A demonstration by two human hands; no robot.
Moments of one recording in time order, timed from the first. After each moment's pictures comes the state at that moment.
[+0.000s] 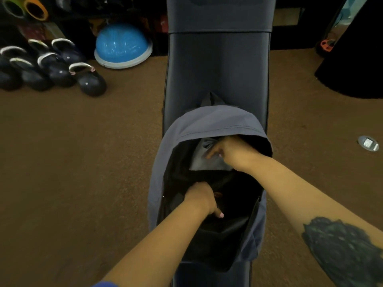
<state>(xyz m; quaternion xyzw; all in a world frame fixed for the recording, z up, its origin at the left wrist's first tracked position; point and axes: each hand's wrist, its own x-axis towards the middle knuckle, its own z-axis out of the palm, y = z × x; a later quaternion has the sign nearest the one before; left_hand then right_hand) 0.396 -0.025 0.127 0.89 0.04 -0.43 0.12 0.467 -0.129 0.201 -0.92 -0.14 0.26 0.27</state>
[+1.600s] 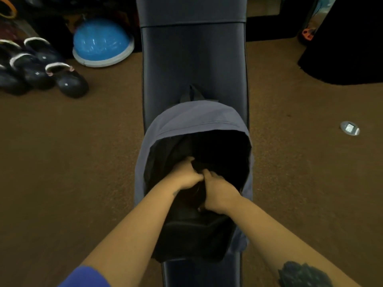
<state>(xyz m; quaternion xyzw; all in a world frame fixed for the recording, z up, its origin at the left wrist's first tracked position) 0.432 -0.014 0.134 0.87 0.07 -0.32 0.36 0.387 -0.136 0.135 -0.92 -0.08 0.32 0.20</state>
